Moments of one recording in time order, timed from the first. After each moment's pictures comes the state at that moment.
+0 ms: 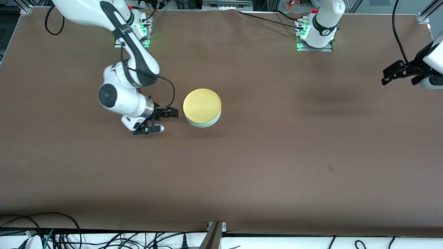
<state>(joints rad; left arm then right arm) -0.03 -0.07 0.08 -1.76 0.05 1.64 0.04 0.16 0.41 0.20 -1.85 0.20 2.16 0.13</state>
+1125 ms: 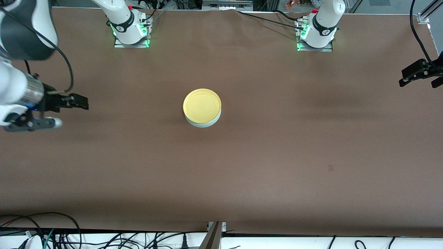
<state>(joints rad) 0.02 -0.02 0.08 -1.59 0.01 1.57 0.14 0.06 0.24 0.00 -1.37 -0.01 1.50 -0.02</state>
